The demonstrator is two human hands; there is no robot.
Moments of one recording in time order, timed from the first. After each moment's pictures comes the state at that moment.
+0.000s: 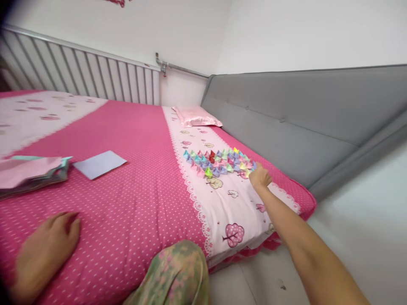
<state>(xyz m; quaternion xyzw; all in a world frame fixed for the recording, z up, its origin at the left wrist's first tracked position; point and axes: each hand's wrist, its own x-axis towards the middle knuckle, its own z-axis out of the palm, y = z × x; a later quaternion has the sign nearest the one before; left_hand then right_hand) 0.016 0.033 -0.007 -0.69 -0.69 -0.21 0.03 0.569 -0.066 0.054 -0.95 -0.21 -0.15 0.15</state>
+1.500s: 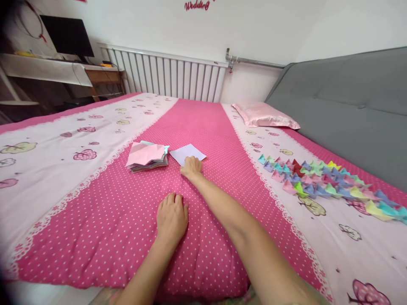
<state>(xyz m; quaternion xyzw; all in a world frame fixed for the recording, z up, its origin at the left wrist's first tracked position) 0.018 0.009 -0.002 -0.73 -0.66 -0.17 -0.01 0.102 0.172 0.004 -0.70 -0.70 0.01 0.15</state>
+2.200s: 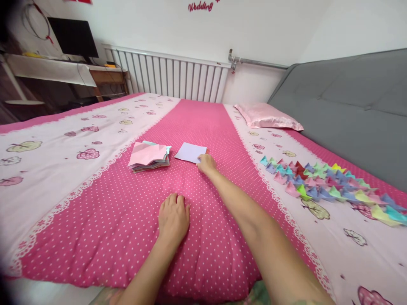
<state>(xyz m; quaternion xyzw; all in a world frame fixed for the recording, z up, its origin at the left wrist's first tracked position) 0.019 0.010 -0.004 -0.73 -0.66 -0.18 0.00 0.158 0.194 0.001 -0.72 -0.68 0.03 0.15</state>
